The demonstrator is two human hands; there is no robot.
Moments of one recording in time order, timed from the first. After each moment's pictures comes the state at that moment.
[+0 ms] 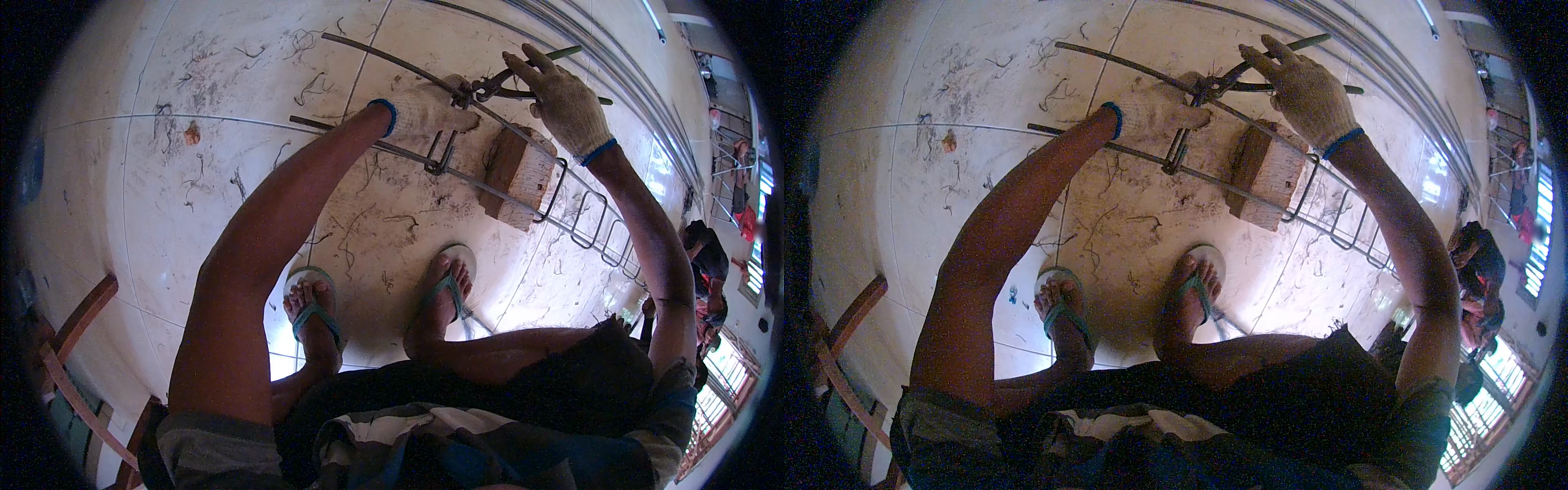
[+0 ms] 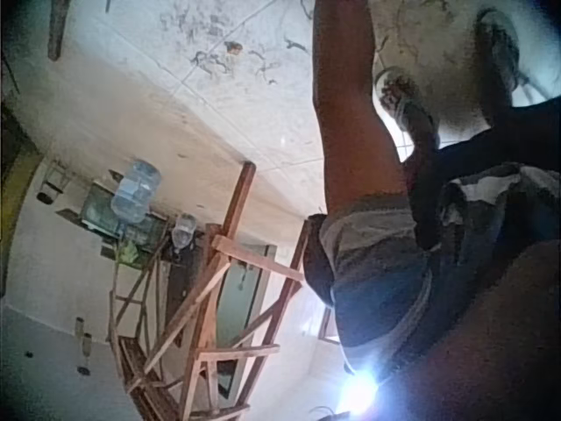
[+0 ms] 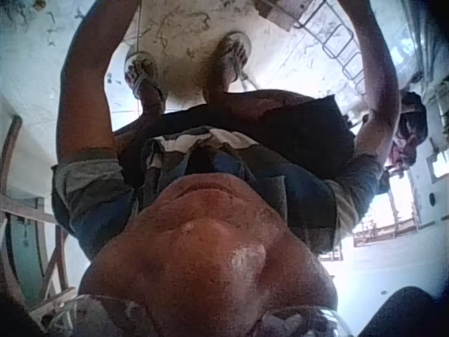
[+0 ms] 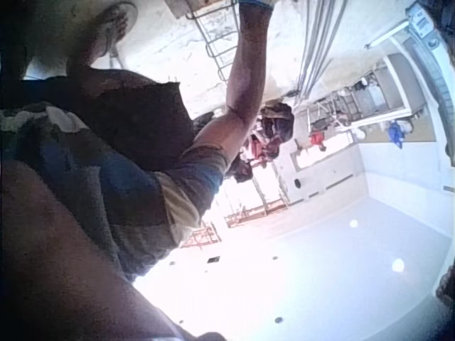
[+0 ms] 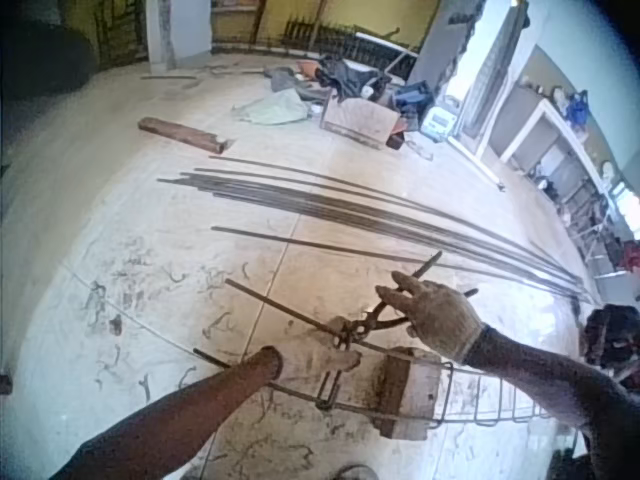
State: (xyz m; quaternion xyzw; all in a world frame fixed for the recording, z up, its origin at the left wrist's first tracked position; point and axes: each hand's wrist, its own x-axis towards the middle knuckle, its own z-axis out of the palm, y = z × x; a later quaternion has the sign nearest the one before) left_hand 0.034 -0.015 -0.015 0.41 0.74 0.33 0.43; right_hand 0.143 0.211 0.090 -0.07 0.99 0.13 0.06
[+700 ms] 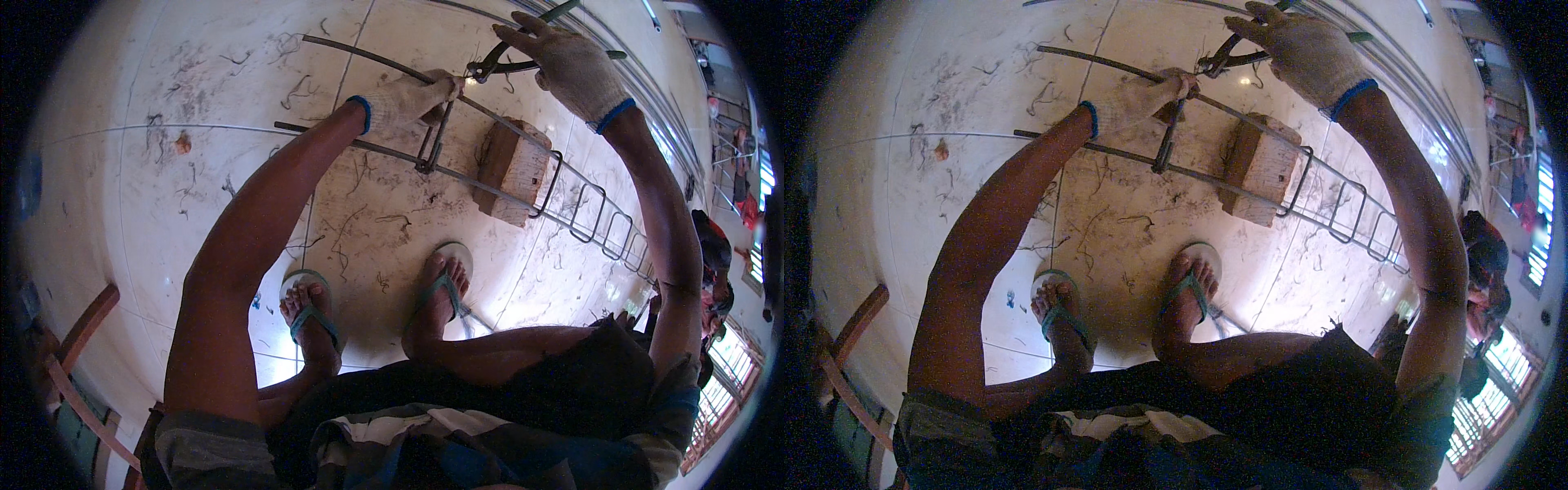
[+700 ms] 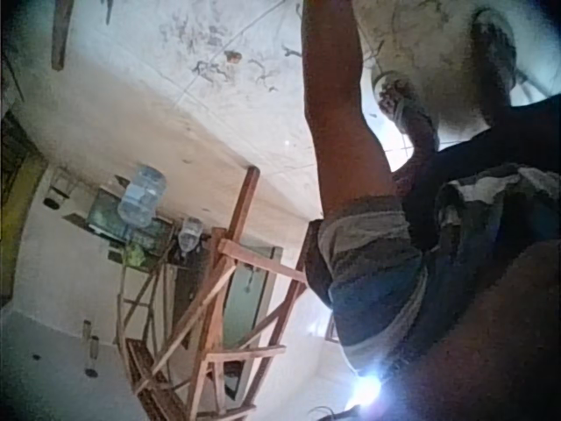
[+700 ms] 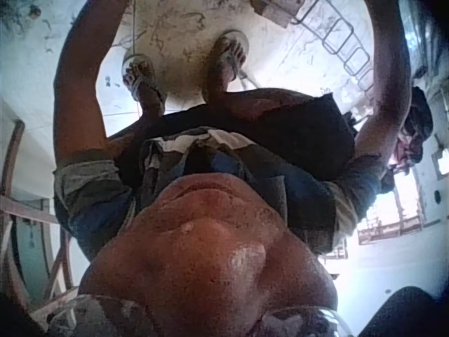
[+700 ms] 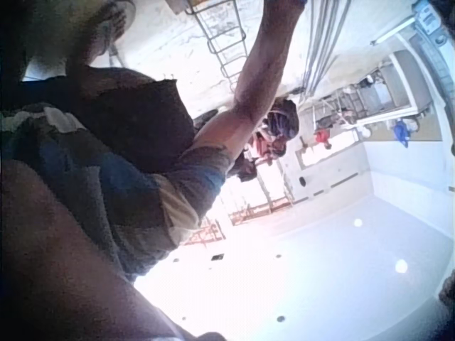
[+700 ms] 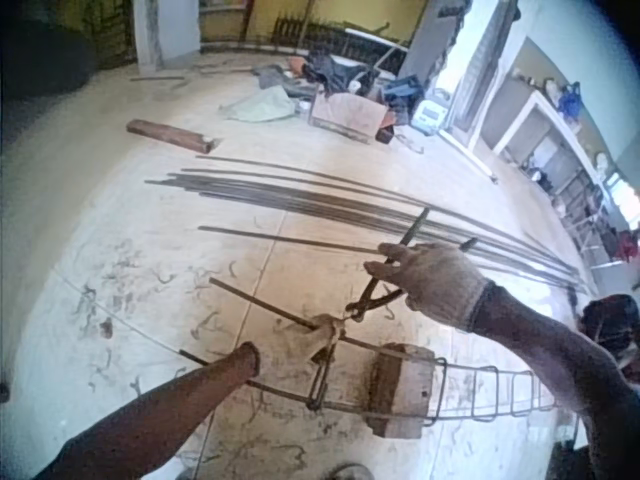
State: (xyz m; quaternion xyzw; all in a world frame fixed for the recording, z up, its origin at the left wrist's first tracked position) left_hand 0.028 -0.002 -0.065 0.27 0.64 0.48 0.53; right_hand 0.111 0.220 0.128 -0.12 0.96 0.22 0.09
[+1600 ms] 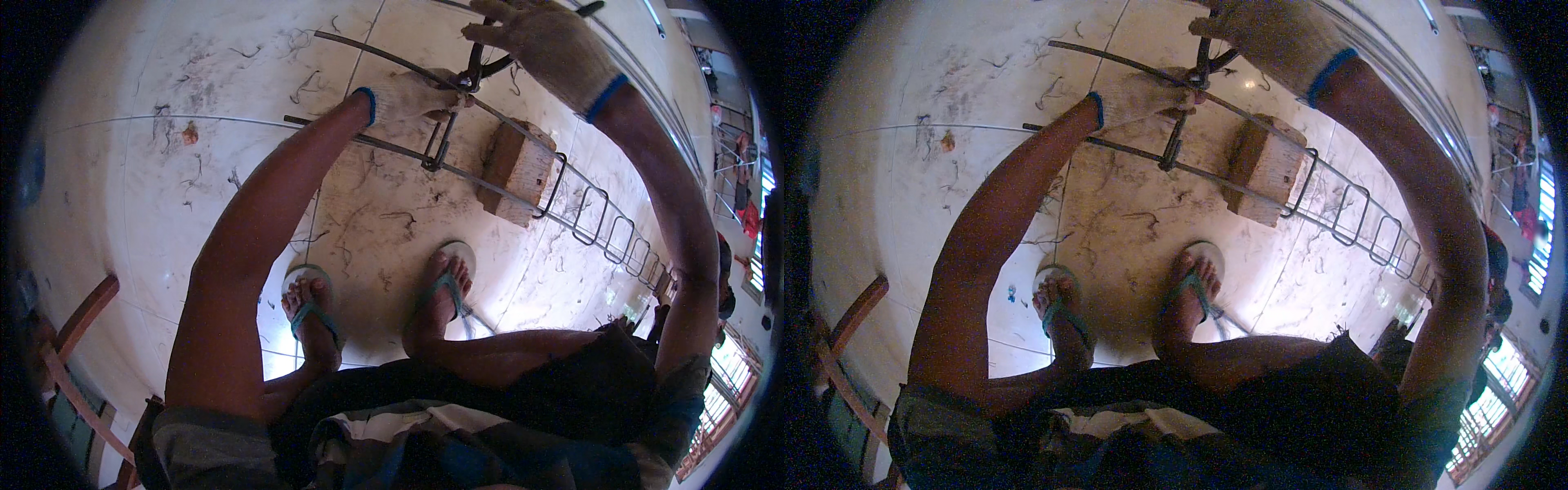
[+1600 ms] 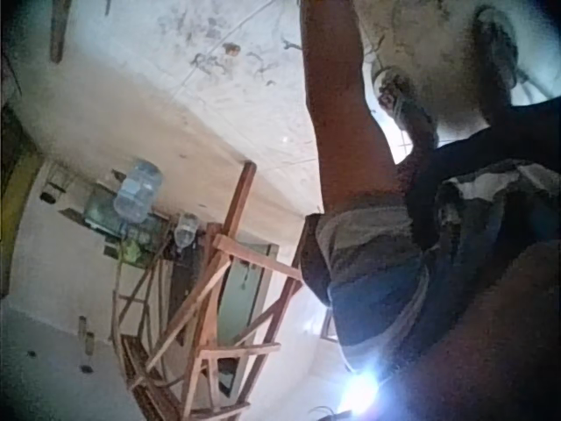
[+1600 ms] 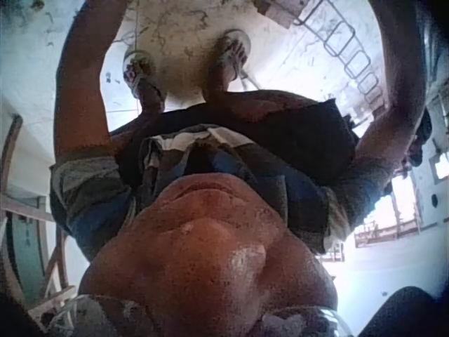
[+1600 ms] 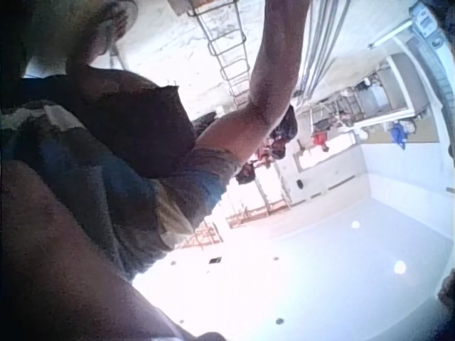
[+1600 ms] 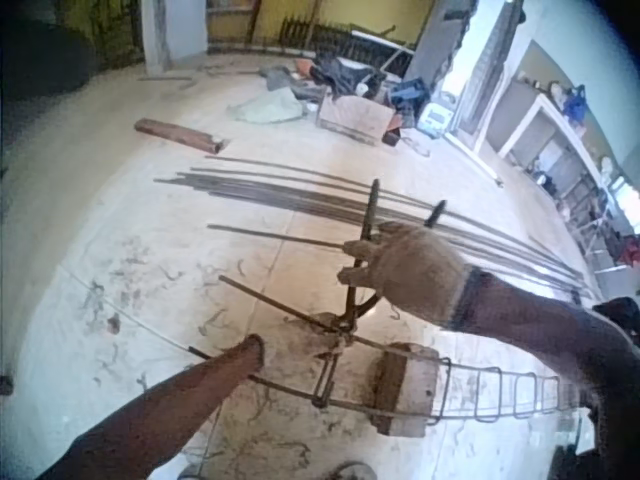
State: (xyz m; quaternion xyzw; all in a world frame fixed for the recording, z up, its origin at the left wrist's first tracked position) left_hand 0.021 -0.014 -0.044 0.29 0.55 0.51 0.59; right_hand 0.078 0.171 0.164 -0.25 0.95 0.18 0.08
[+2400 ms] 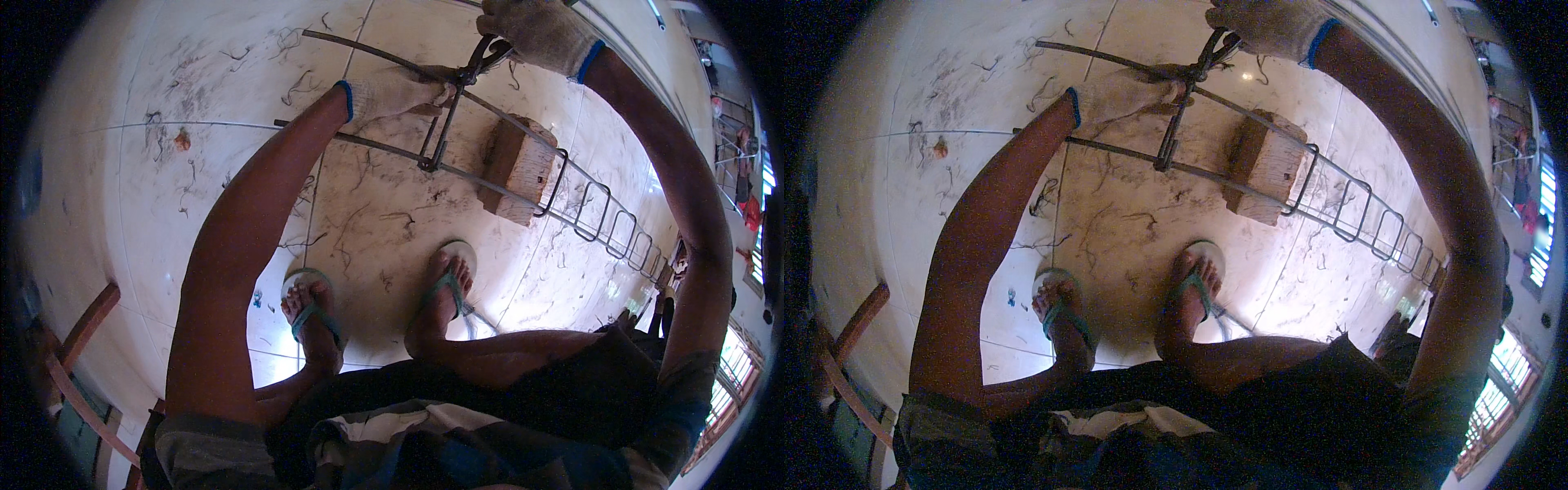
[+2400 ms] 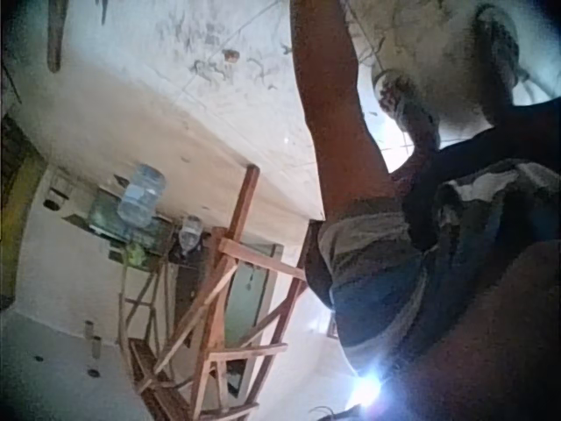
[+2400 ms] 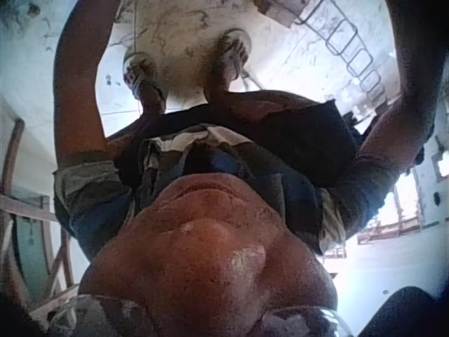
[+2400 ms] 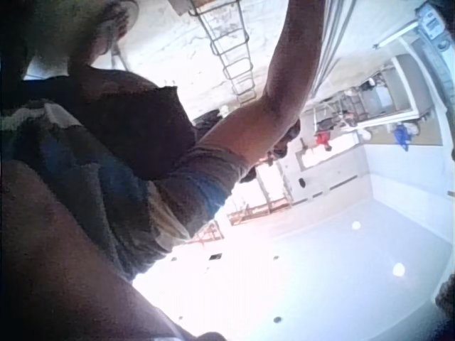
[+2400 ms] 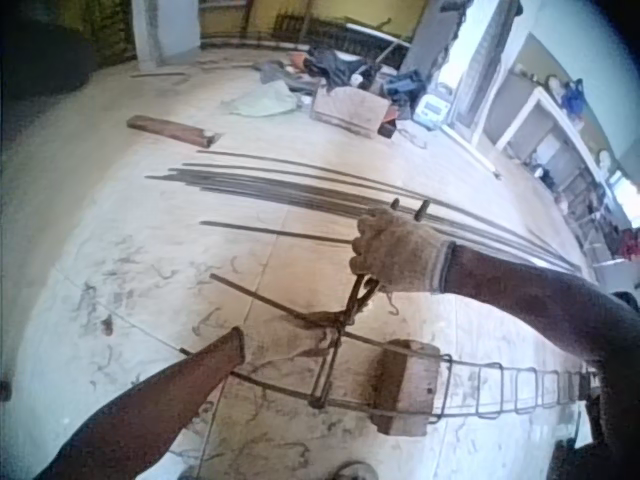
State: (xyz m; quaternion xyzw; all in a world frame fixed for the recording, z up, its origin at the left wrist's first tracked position) left_hand 0.015 -0.036 -0.022 0.28 0.61 0.48 0.57; right_hand 0.039 0.220 0.111 -0.35 0.89 0.29 0.06
